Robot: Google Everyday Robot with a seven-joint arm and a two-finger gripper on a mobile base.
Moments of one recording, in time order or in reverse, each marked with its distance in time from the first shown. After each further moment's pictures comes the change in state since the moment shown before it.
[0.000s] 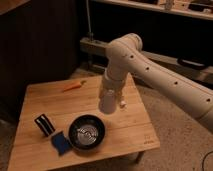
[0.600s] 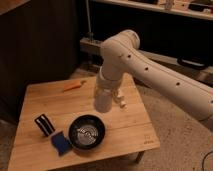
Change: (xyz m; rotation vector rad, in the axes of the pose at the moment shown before) arm -0.022 -0.041 -0.038 0.031 0.075 -0.118
